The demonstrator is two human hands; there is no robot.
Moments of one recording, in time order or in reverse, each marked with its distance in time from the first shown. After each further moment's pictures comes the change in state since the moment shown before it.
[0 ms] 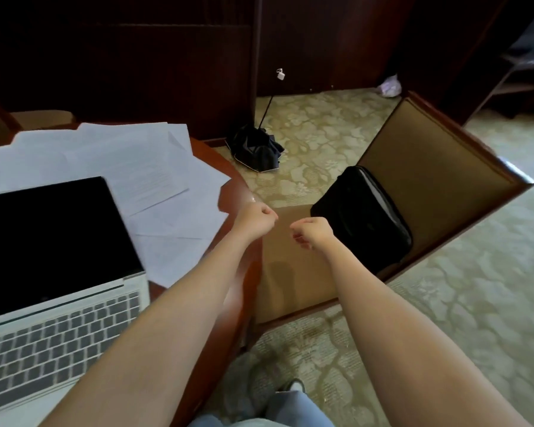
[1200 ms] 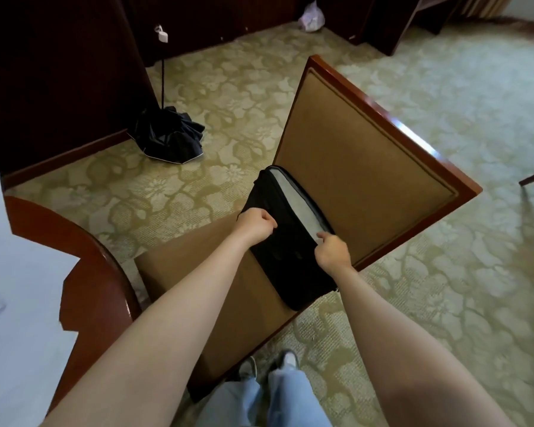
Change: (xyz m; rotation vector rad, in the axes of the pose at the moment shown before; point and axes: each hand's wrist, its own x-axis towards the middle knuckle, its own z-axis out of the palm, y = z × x) left_hand 0.224 0.132 0.195 0.183 -0.378 -0.043; right_hand 0.185 0.074 -0.213 -0.249 0.260 0.243
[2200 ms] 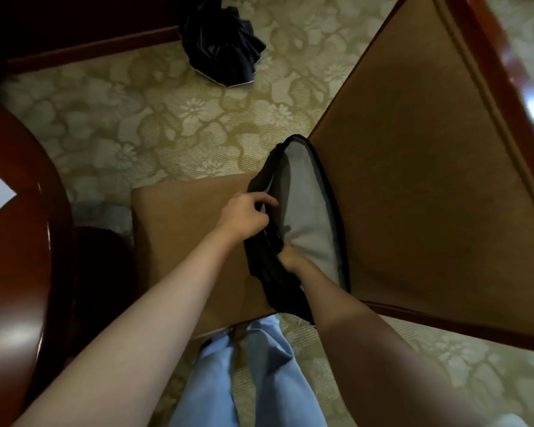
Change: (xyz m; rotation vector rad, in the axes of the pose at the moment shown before) left_hand 0.091 -0.024 0.037 -0.081 0.104 -0.232; right_hand 0.148 0.011 0.101 -0.150 -0.737 0.018
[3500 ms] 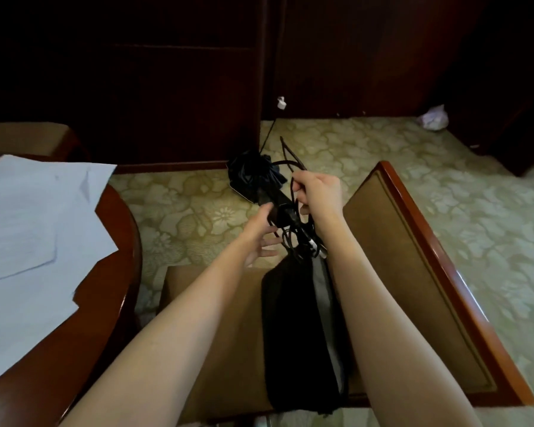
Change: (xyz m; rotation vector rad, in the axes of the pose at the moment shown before) left_hand -0.097 0.096 -0.093 -0.968 0.115 0.005; right_hand -0.246 -0.202 -0.087 0.450 0.384 -0.878
